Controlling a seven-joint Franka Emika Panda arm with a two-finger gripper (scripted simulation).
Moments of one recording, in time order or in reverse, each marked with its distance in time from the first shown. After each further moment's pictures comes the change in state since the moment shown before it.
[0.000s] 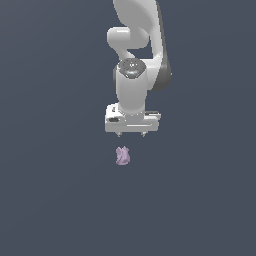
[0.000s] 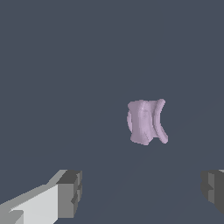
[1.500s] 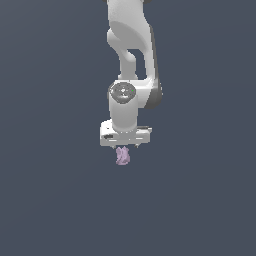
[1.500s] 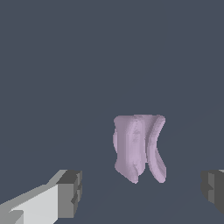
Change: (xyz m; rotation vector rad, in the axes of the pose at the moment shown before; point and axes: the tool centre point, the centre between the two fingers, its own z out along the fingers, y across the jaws) arm 0.024 0.027 0.054 -0.013 0.000 -0.069
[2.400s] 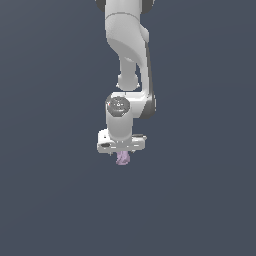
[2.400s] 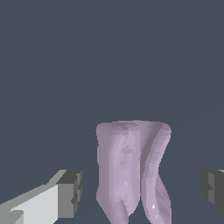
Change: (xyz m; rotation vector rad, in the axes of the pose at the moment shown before) arm 0.005 0.017 0.045 -0.006 0.003 -0.016
